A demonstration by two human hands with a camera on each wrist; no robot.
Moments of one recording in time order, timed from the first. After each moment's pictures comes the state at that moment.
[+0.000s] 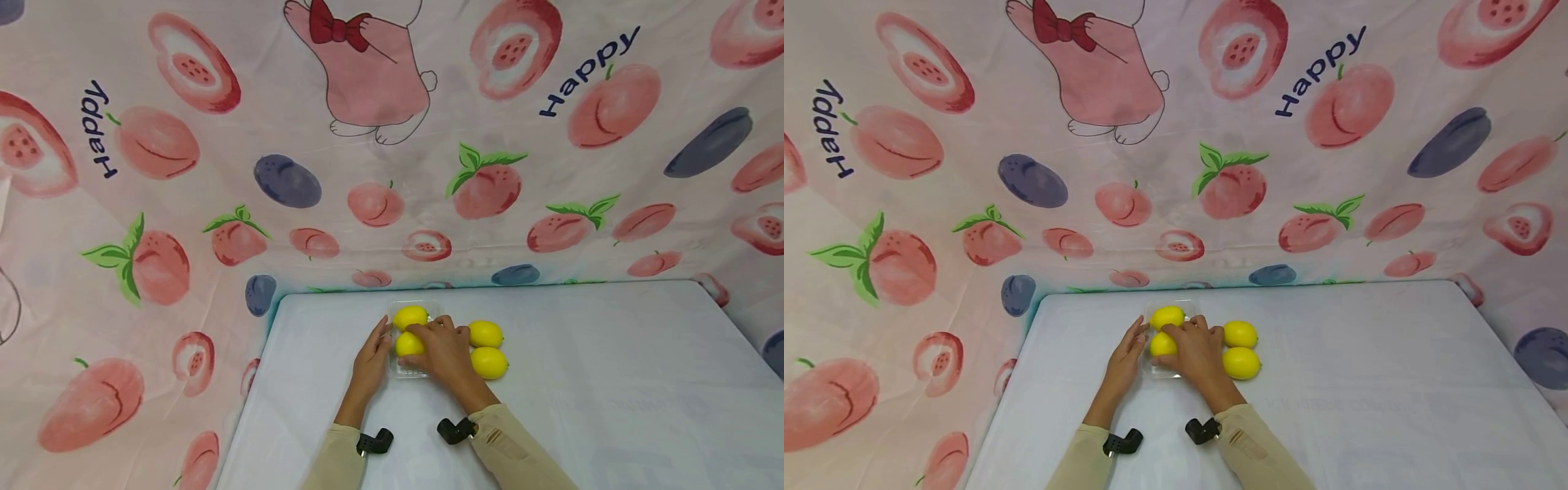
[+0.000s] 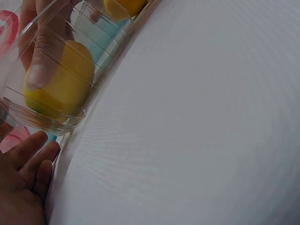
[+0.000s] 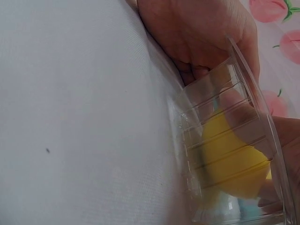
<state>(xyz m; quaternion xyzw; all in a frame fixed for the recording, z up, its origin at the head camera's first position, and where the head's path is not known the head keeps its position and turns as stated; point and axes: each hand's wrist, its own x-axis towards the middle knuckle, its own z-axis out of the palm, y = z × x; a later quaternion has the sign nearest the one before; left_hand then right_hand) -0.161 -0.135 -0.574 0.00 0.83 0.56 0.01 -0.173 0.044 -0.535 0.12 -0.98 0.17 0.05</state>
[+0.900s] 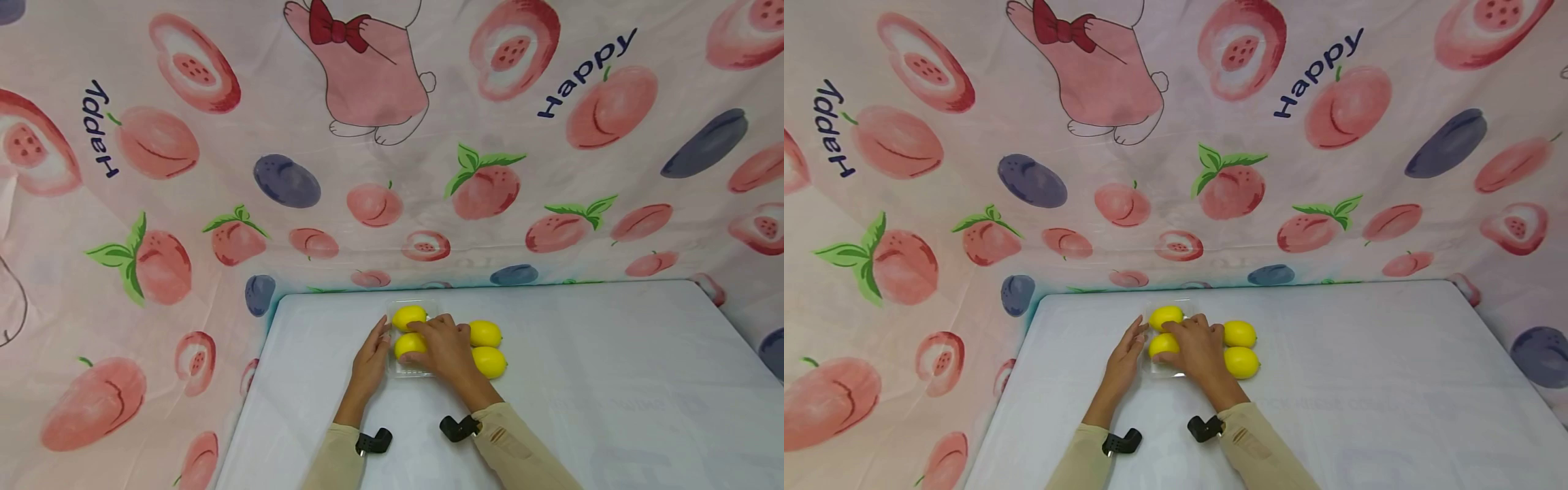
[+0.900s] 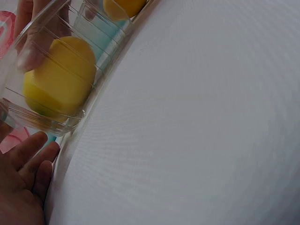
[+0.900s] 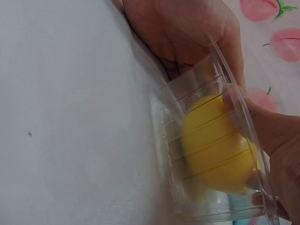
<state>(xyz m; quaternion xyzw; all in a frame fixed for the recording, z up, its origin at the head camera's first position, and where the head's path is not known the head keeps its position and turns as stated) -0.161 -0.134 -0.573 0.00 0.82 0.57 0.01 -0.173 0.053 -0.529 0.14 -0.97 0.17 0.06</state>
